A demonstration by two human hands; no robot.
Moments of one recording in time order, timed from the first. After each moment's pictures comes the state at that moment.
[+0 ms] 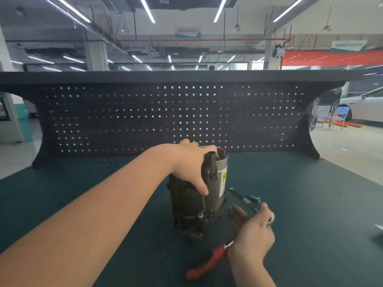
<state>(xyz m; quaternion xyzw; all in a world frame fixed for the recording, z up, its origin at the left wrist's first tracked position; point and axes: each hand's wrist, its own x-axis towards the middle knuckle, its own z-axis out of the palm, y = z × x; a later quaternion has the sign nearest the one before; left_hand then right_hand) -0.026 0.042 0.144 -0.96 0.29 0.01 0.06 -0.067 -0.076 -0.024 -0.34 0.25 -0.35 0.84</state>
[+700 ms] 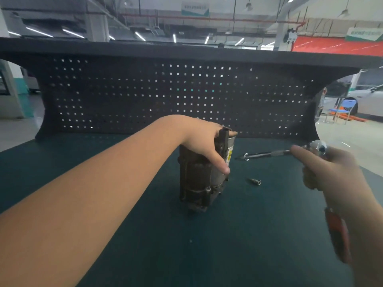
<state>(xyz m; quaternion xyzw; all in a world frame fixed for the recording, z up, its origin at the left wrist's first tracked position) -0.024 0.038 0.148 -0.94 0.33 0.06 -0.05 -0.116 -0.202 0.064 -0.76 -0.01 -0.34 0.55</state>
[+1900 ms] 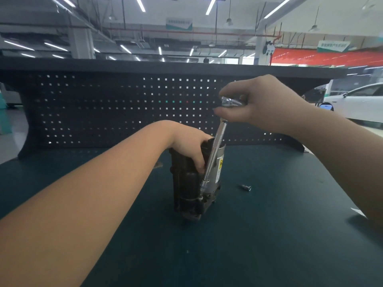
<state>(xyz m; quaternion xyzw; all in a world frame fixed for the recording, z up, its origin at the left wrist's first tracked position) -0.021 0.042 0.162 -0.92 0.35 0.14 -0.12 -0.096 -0.127 0.199 -0.91 -0.21 -0.34 0.13</state>
